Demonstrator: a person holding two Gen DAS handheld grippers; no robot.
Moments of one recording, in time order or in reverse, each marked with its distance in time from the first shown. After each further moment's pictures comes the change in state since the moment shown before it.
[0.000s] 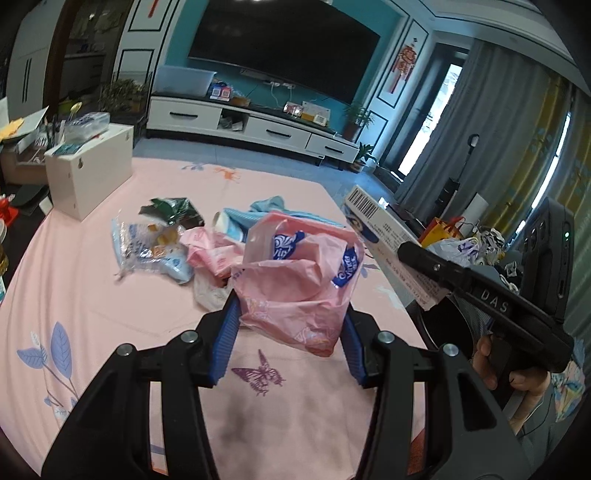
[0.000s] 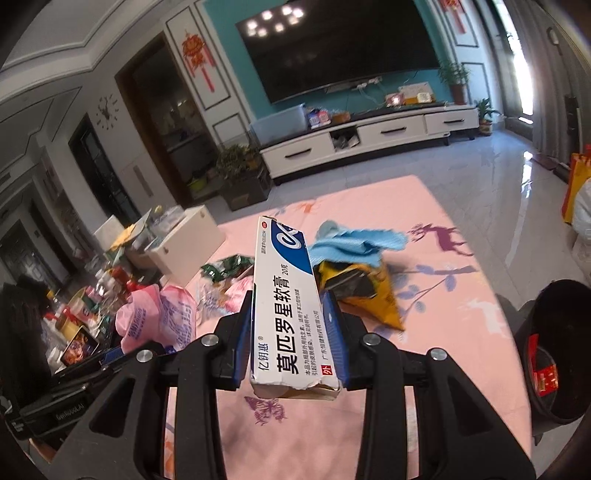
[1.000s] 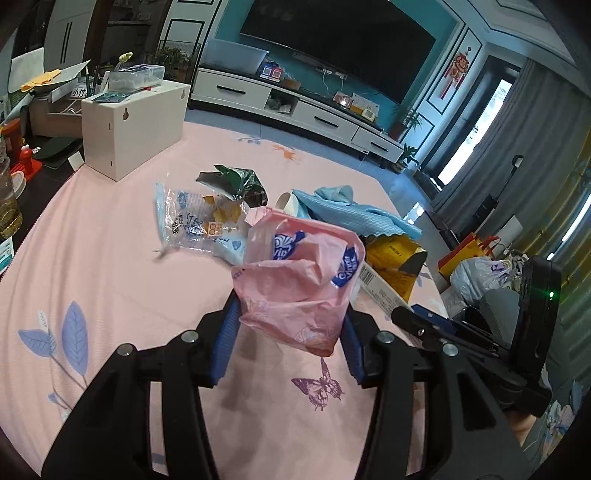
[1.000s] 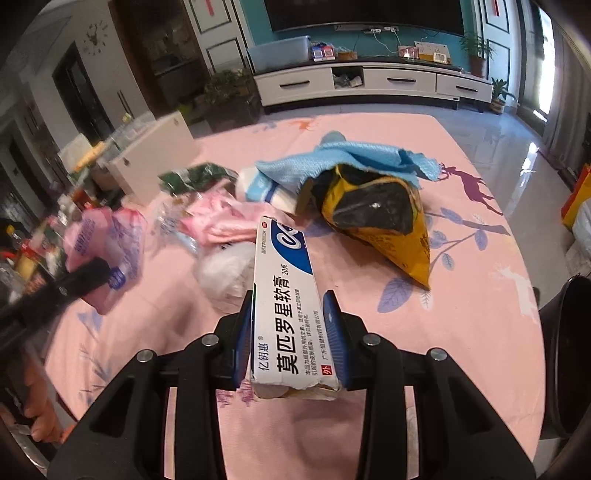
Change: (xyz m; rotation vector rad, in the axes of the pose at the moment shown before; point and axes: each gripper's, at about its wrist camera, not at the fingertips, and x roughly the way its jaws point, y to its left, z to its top) left arm 0.032 0.067 -0.004 -0.159 0.059 0.109; right arm 0.100 0.011 -0.039 -0.106 0.284 -0.060
